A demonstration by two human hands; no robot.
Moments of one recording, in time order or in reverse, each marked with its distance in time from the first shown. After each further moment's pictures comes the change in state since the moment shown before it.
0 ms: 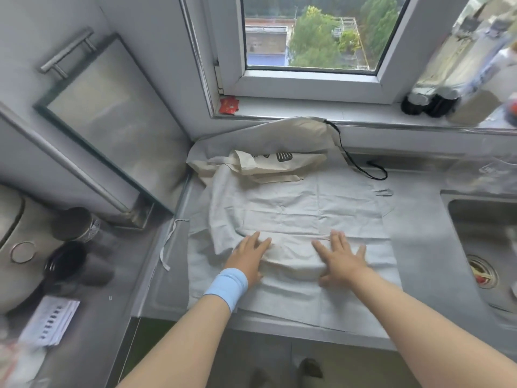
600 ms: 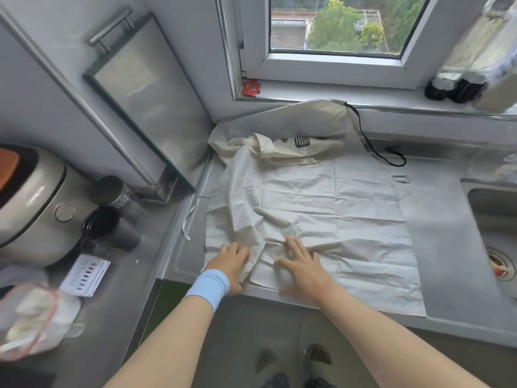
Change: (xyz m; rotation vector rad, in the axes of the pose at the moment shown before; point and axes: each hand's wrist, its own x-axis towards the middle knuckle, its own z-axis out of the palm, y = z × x) left_hand -0.087 -0.049 0.029 0.018 -0.093 -0.126; right_hand -0.045 -0.106 0.067 0.114 0.207 -0.433
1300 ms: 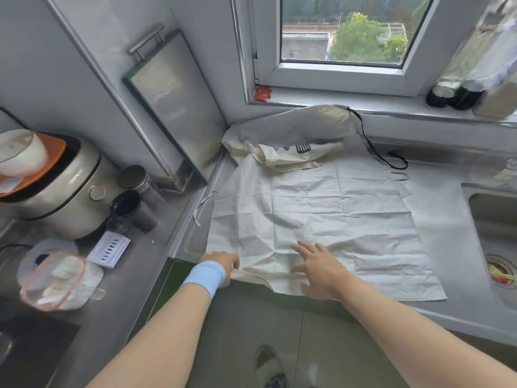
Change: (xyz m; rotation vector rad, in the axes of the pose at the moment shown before) left_hand -0.058 0.016 -0.003 0.137 -0.156 -0.212; right_hand -0.057 0.021 -0.033 -0.221 -0.053 -0.268
